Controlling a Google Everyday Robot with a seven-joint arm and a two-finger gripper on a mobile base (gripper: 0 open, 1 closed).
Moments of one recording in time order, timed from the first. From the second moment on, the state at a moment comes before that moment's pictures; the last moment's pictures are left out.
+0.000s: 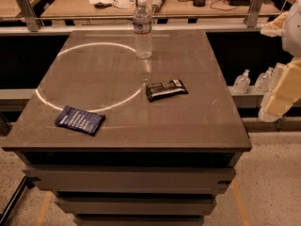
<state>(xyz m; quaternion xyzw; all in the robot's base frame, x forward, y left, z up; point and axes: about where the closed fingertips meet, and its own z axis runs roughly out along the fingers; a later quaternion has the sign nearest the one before) 0.437 -0.209 1.001 -0.60 0.77 -0.06 0.19</state>
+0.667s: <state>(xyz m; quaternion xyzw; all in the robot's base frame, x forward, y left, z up) 0.453 -0.191 0.999 -0.63 0.75 -0.07 0.20</state>
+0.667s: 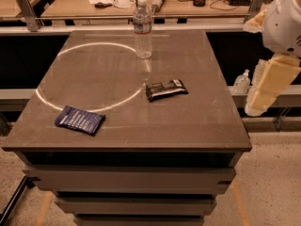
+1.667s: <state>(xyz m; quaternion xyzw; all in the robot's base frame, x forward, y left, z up) 0.548 -0.100 0.967 -0.73 0.66 -0.06 0.17</state>
